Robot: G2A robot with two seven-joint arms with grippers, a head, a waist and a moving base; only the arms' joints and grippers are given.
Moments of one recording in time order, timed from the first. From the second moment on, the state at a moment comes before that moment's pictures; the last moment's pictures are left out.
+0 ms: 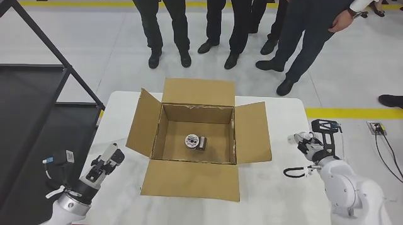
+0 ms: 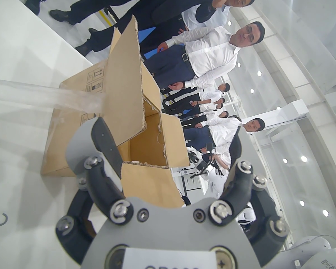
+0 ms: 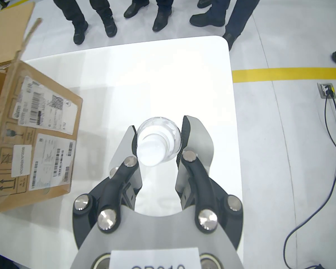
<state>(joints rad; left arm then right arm) 1.59 -1.19 -1.82 -1.94 -0.12 -0.25 -0.50 -1.17 -1.37 1.75 -1.69 -1.20 -0.07 0.74</state>
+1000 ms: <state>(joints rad) 1.59 -1.19 -1.82 -1.94 -0.12 -0.25 -0.50 -1.02 -1.33 1.67 -1.39 -1.25 -0.11 0.78</state>
